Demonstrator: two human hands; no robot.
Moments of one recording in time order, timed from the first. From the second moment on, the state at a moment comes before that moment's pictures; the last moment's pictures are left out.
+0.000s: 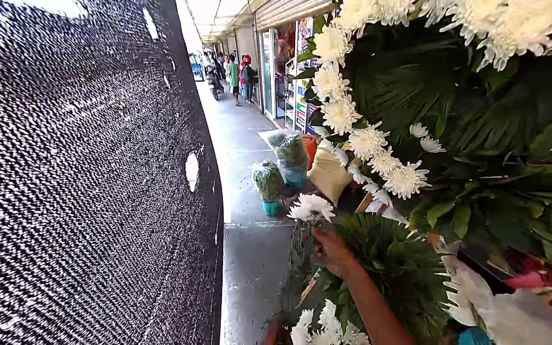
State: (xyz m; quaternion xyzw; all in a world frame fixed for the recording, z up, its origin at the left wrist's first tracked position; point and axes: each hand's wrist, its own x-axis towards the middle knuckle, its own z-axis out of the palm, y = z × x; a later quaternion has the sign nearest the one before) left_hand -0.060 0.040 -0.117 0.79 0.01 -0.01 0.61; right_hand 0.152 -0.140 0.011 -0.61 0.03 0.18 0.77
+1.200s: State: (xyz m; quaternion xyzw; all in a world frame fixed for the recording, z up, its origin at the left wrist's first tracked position) left_hand -0.010 -0.029 -0.039 0.65 -0.01 0.00 0.76; right_hand 0.043 -0.152 0.022 -0.58 0.08 -0.04 0.81
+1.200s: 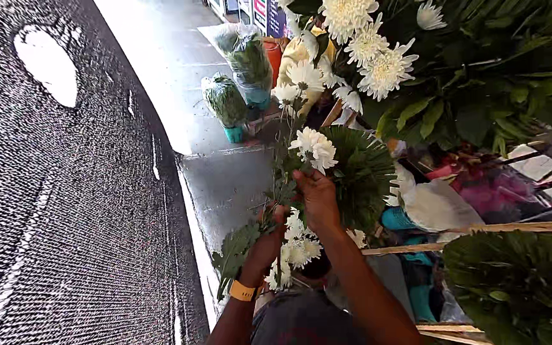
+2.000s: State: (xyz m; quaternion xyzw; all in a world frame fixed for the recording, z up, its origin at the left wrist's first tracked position) left_hand -0.045 0.080 -0.073 0.74 0.03 0.09 0.66; right_hand 0.112 -0.353 -0.064 -0.70 0.29 -0.42 0.50
